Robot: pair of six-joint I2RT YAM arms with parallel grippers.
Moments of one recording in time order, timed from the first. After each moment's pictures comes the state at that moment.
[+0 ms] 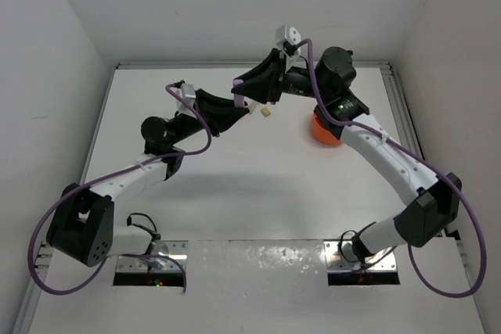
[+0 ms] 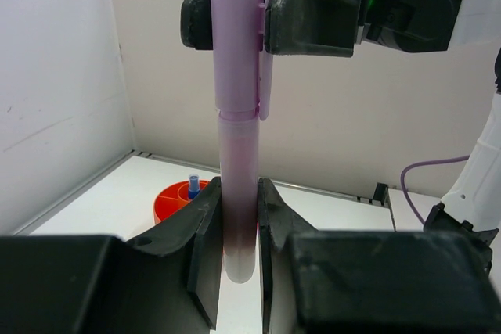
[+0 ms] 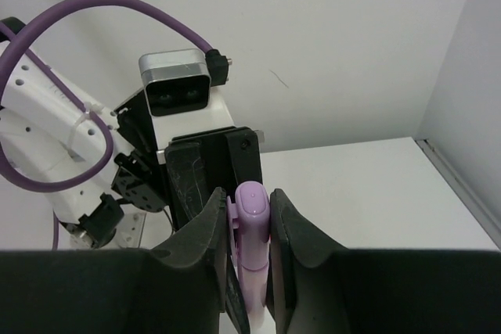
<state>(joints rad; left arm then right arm) -0.41 1.29 0.70 1.18 0.75 -0.49 0.55 1.47 1.38 0.32 -0.88 0.20</state>
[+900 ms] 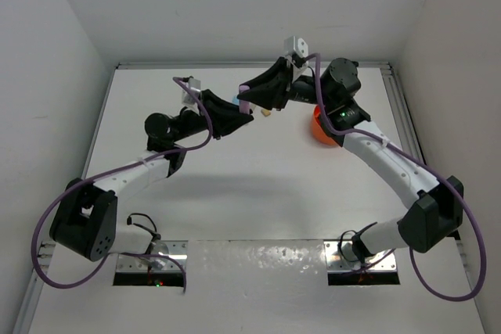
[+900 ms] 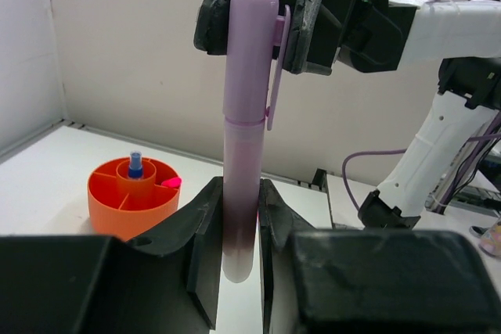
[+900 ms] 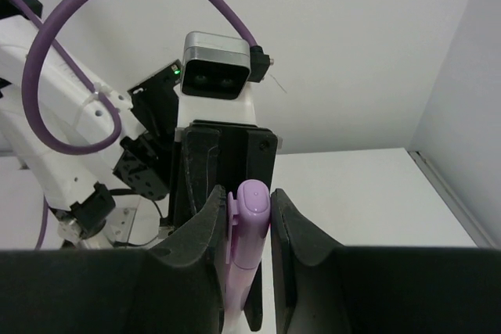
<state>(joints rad) -0.40 1.33 0.73 1.18 0.84 -0.67 0.53 1.43 1.24 0.49 -0.94 0.21</state>
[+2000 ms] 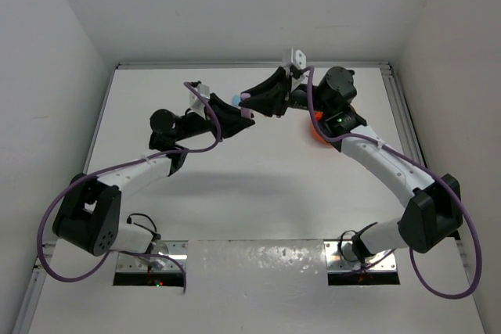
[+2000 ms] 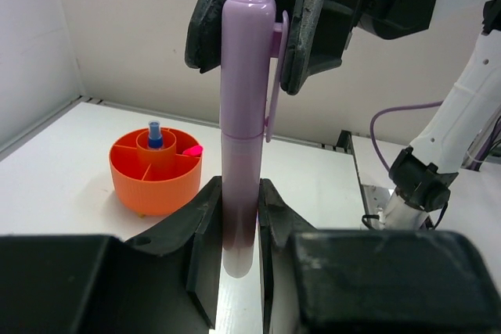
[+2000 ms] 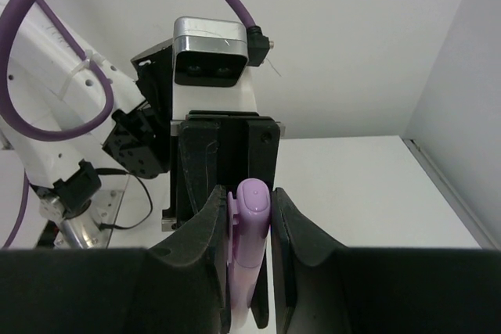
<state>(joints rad) -0.40 1.36 0.73 1.10 0.90 -0.50 0.52 1.43 1.14 0.54 -0.94 0.14</state>
